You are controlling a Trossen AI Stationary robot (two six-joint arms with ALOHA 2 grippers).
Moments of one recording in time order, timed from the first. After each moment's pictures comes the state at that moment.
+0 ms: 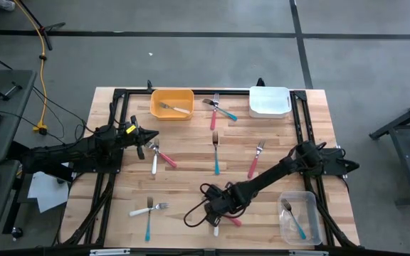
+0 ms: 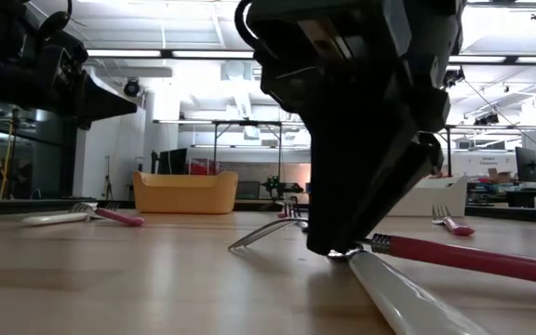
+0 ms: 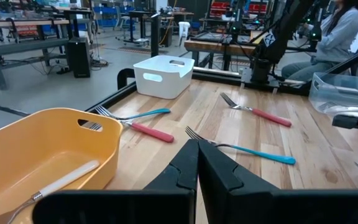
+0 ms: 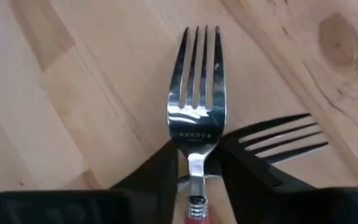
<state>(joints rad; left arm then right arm) 0.24 0.13 0.01 0.02 -0.09 -0.06 0.48 2.14 1.51 -0.58 0.11 1.07</state>
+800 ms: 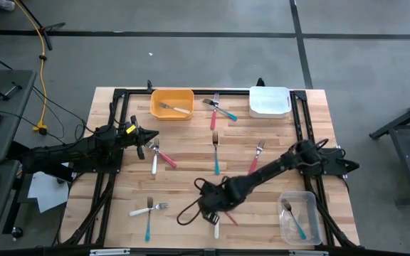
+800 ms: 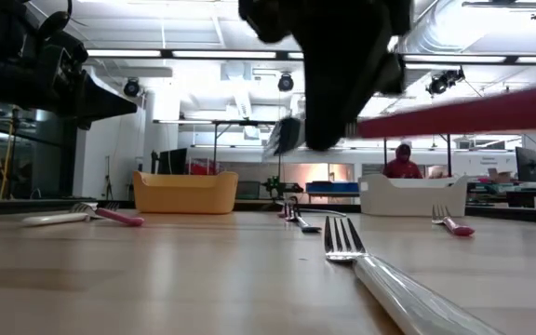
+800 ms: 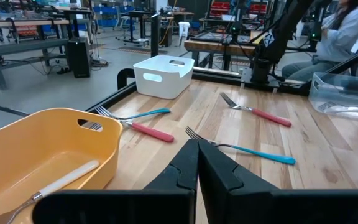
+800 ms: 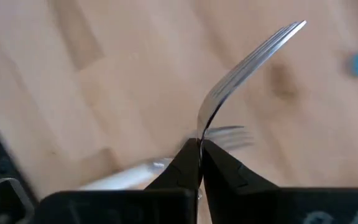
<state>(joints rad) 0.24 0.13 0.01 0.02 -0.09 -0.06 0.44 2.14 1.81 -0.98 0.10 0.91</state>
